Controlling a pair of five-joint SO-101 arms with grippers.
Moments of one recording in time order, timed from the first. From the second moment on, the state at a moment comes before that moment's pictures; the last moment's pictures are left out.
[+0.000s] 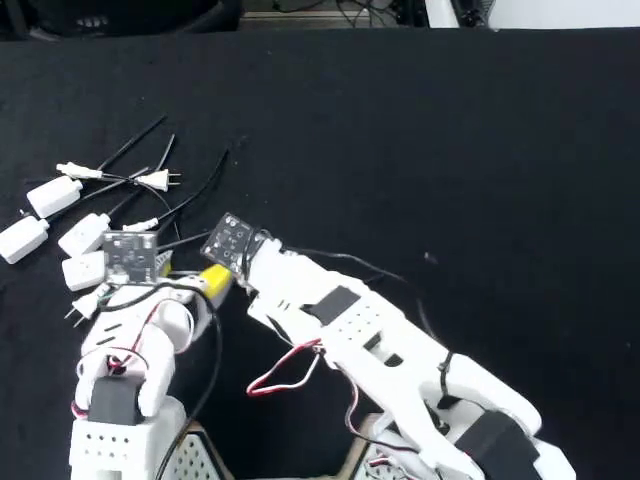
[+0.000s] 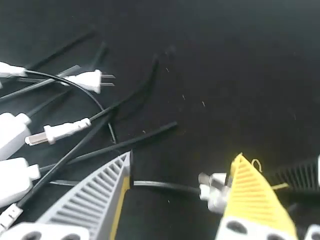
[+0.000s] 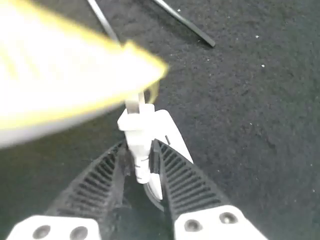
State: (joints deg) left arm -0.4 -103.4 88.0 51.9 0.7; right arm -40.4 -25.4 62.3 26.6 19.7
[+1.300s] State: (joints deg) left arm -0.7 -103.7 89.7 51.1 -0.9; right arm -40.3 -54.9 74.2 26.7 14.9
